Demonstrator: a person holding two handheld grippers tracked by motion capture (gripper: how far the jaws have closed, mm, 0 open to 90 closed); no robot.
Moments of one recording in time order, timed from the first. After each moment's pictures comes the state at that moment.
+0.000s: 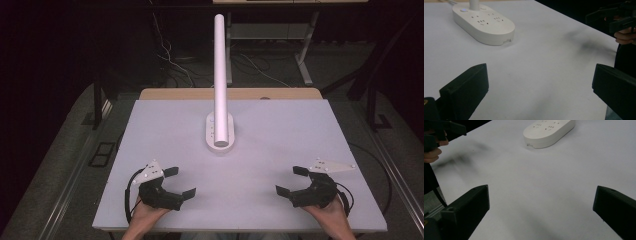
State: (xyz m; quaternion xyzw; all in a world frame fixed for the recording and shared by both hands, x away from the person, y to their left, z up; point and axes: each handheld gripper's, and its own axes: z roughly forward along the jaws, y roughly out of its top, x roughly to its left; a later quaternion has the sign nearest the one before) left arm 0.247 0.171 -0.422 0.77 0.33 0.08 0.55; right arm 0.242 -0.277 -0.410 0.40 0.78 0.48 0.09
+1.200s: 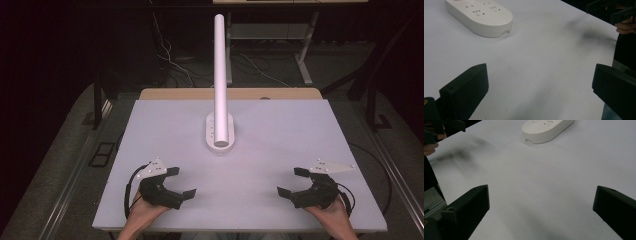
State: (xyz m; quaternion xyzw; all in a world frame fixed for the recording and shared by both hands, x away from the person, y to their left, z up) left arm 0.254 0.169 -0.415 0.80 0.33 0.06 0.51; right arm 0.242 -0.282 -0.414 0.40 0.78 0.47 0.09
